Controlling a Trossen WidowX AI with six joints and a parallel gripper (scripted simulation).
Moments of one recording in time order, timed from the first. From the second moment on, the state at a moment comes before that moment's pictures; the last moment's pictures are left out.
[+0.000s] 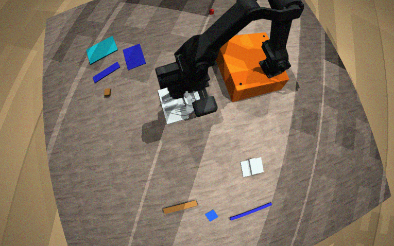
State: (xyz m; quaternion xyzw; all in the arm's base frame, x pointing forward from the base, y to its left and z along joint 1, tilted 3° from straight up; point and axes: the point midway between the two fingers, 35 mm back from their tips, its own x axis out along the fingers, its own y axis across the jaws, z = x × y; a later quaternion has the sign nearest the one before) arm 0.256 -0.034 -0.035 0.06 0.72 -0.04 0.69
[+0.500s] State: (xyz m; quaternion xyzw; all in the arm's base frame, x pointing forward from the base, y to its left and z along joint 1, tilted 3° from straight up) arm 0.236 -0.032 0.038 0.06 0.72 -0.04 0.69
